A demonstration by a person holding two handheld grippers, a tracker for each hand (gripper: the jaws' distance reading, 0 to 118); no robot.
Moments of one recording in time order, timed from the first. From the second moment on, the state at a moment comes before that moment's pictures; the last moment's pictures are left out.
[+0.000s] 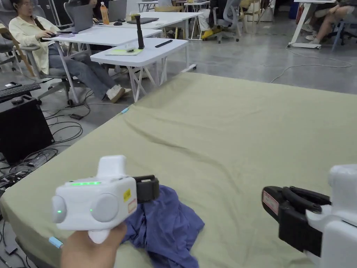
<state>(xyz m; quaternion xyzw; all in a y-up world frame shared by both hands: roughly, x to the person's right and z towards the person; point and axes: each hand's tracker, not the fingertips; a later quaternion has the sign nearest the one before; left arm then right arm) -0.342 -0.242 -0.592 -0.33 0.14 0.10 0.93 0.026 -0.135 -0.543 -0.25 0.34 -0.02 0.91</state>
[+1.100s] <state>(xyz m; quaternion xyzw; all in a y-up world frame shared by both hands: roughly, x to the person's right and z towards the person) 0.054 -0.146 -0.667 -0.32 -0.22 0.05 0.92 0.273 -0.059 -0.468 -0.11 0.13 -0.12 0.98</state>
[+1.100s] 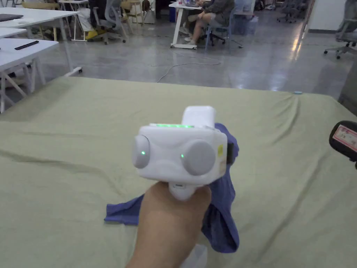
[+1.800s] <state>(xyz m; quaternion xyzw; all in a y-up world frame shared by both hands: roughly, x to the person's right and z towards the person) 0.086 -0.242 -0.626 -0.39 -0.28 0.08 0.87 0.305 -0.138 -0.464 -0.23 0.10 -0.16 0.95</state>
